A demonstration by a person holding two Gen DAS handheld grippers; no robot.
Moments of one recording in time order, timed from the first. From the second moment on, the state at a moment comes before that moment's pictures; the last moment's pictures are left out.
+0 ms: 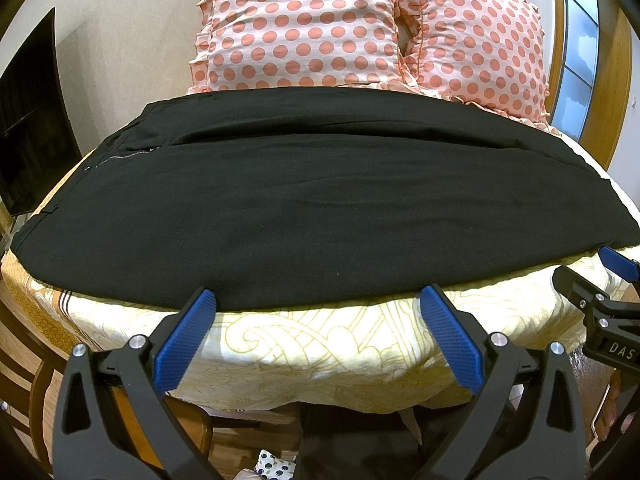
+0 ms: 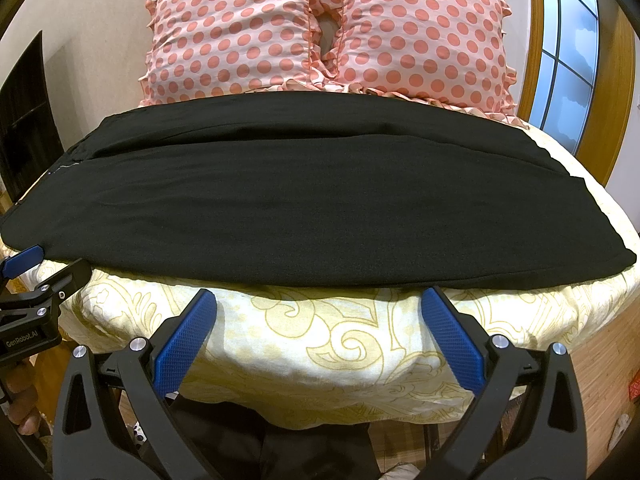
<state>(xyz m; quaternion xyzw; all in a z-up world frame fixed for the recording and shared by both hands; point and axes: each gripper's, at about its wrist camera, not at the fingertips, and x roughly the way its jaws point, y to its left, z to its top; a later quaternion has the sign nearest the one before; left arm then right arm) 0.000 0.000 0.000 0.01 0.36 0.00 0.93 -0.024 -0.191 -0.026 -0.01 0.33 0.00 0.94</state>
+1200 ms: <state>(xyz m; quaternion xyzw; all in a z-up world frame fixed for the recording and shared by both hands) 0.090 0.036 0.071 0.01 0.30 0.07 0.95 0.120 -0.352 0.078 0.08 0.32 -0.12 0.94</state>
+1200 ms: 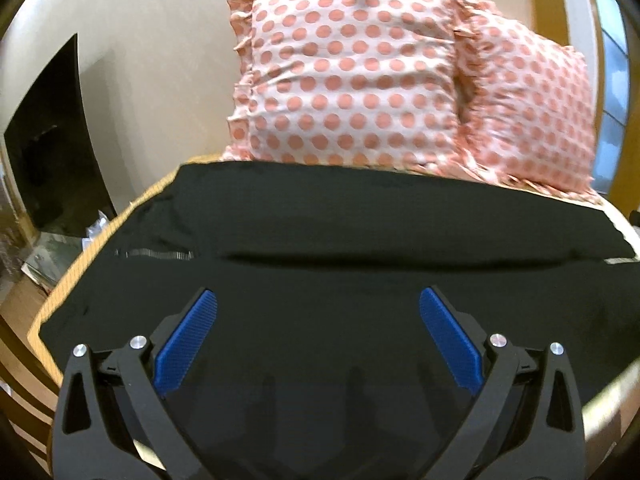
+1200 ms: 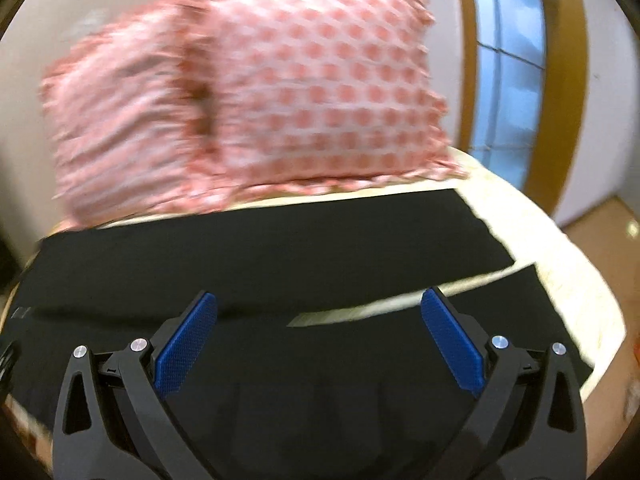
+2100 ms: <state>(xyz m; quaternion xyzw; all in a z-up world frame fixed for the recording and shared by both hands) 0.173 0.066 0.026 -0.09 0.40 0.03 0.91 0.320 -0.496 0.006 0.20 0.41 -0.38 0.80</state>
